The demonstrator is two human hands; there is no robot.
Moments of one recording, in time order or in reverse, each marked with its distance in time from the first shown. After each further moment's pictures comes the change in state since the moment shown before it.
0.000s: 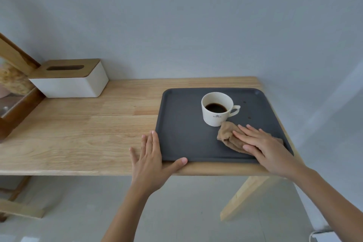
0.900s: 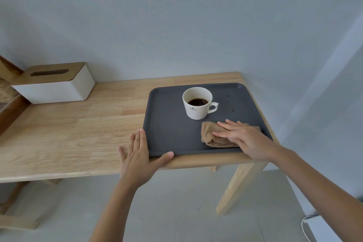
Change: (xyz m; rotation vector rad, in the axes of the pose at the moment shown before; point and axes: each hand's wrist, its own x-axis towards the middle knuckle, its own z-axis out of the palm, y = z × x) left_hand 0.004 -0.004 0.002 -0.022 -0.010 0.024; right_hand 0.000 0.000 -0.009 0.025 -0.094 -0.091
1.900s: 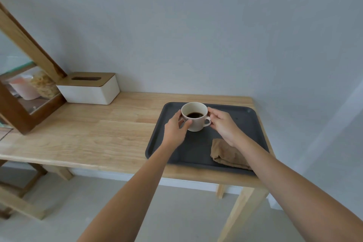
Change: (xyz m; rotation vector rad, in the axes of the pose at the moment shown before) left_hand 0.089 0.094 0.002 -0.781 0.224 0.107; right_hand 0.119 -0.021 -0.012 0.863 0.249 0.154
